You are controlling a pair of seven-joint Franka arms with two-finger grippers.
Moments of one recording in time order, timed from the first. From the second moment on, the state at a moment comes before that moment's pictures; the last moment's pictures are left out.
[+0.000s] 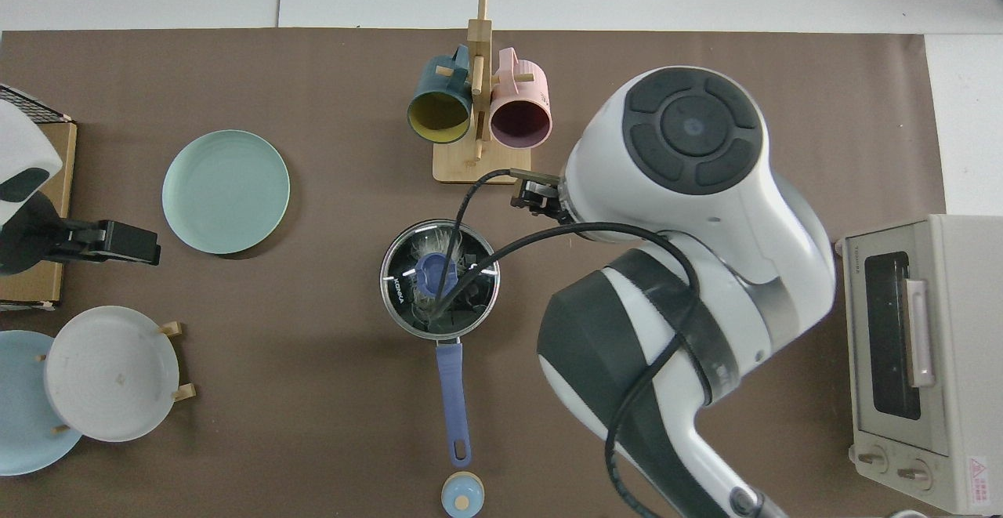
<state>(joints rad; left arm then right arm) 0.00 -0.05 -0.02 -1.70 -0.02 1.61 0.07 0.17 0.26 0.34 -1.45 -0.11 1.75 0.80</state>
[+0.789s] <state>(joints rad) 0.00 -0.05 -0.02 -1.70 -0.02 1.61 0.07 0.16 0.00 -0.12 -1.64 -0.06 1.66 0.13</state>
